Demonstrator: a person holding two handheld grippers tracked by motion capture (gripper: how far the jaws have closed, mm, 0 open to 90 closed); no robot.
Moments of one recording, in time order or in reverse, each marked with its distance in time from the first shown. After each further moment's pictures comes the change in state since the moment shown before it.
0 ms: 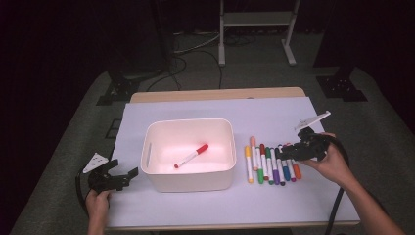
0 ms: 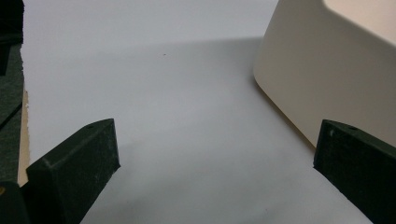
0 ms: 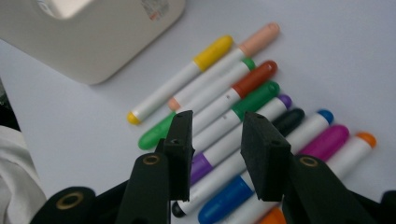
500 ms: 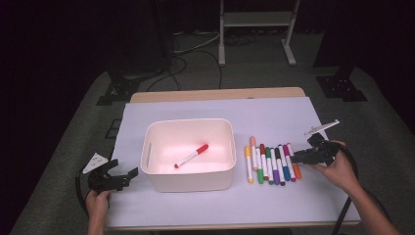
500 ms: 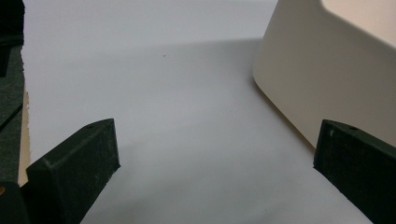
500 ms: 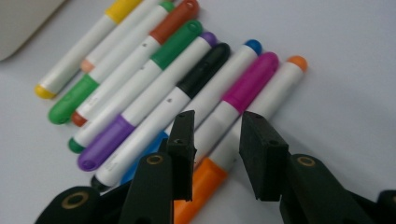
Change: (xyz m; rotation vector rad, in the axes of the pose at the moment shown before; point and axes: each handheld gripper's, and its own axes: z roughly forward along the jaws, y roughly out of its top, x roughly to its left) left arm 0.000 0.000 -0.001 -0.005 -0.001 -0.002; right arm -0.036 -0.040 0.010 0.033 -0.124 0.127
